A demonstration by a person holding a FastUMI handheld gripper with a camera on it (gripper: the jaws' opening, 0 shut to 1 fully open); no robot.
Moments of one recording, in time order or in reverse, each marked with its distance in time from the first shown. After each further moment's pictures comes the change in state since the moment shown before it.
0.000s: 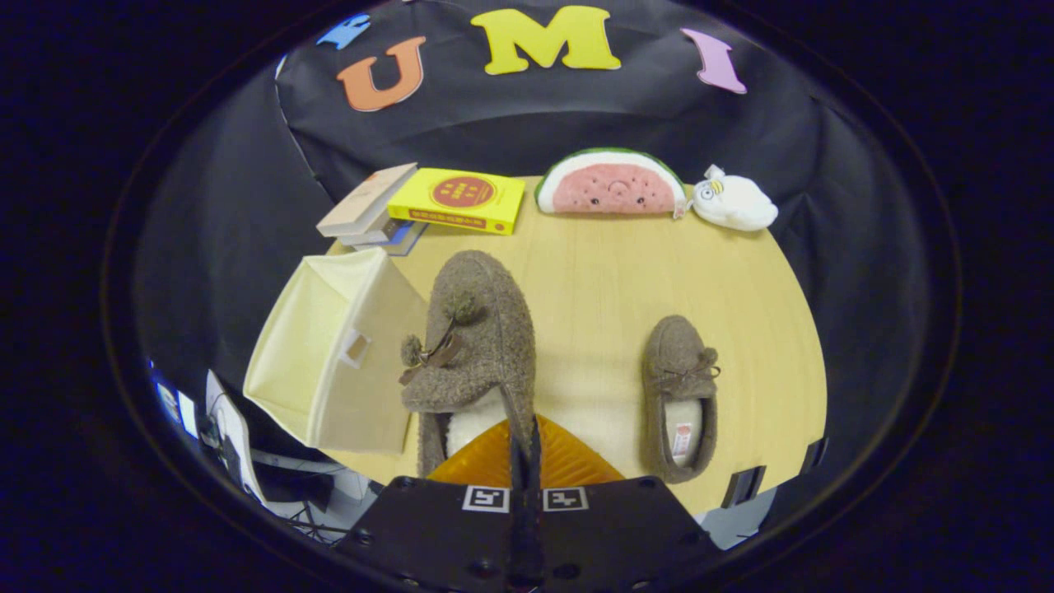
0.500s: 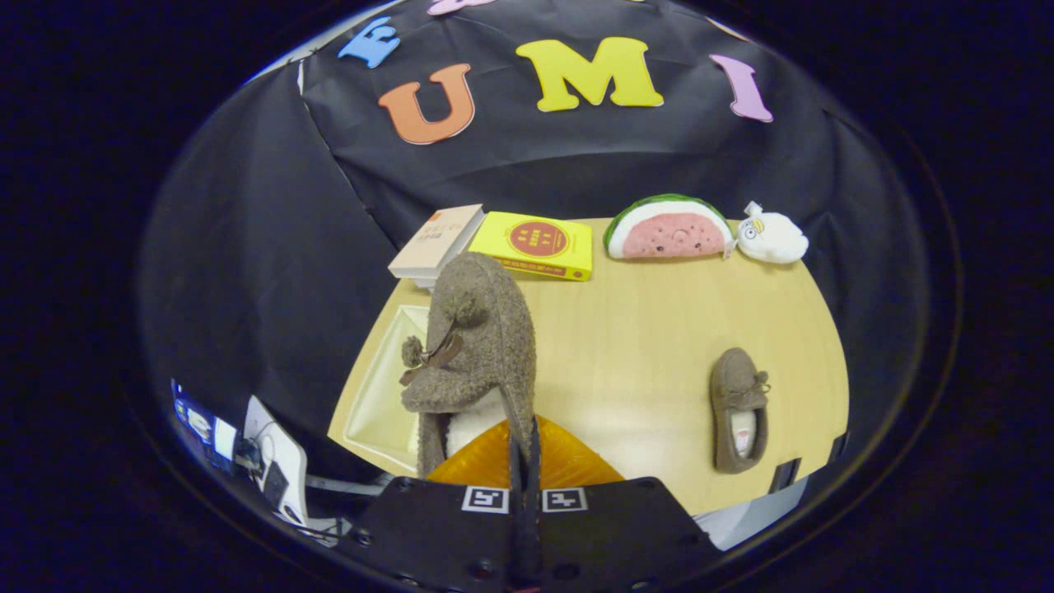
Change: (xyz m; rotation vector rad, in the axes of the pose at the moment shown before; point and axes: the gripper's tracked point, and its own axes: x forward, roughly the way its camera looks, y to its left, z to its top) arm -0.033 0.127 0.035 0.070 -0.066 0.142
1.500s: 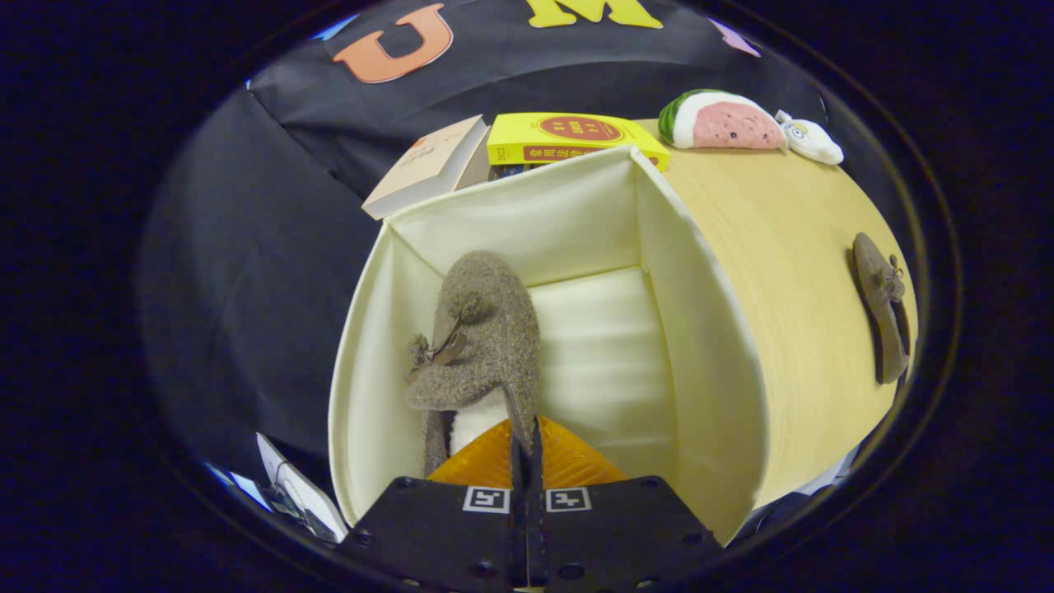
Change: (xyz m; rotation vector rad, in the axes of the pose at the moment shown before) arm 0.206 0.100 -0.093 0.124 0.179 -0.070
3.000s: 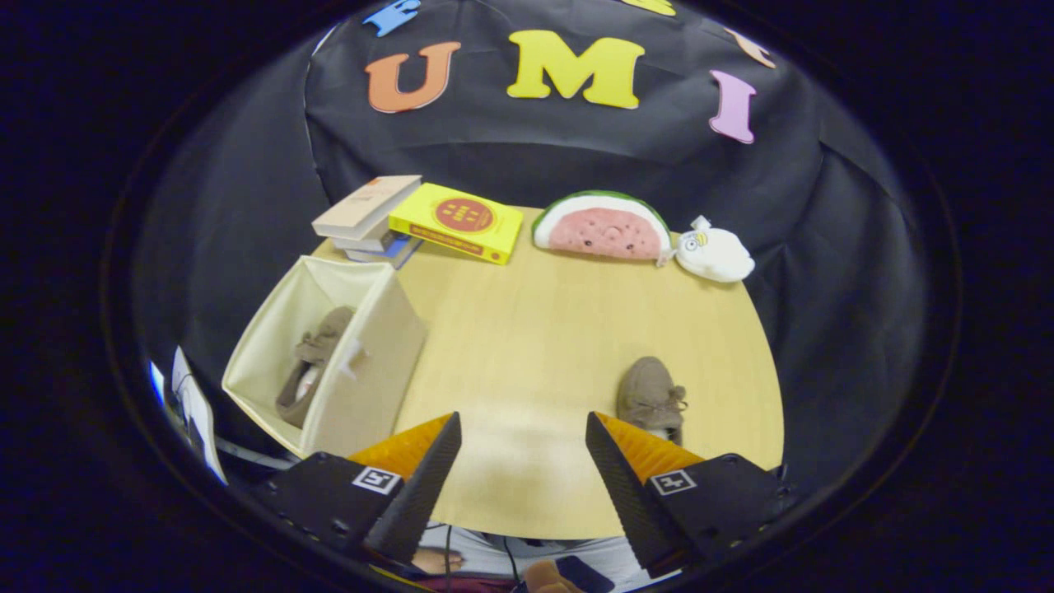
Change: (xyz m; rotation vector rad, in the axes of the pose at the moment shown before) arm -0.184 -0.283 0.069 -0.275 -0.171 -0.238
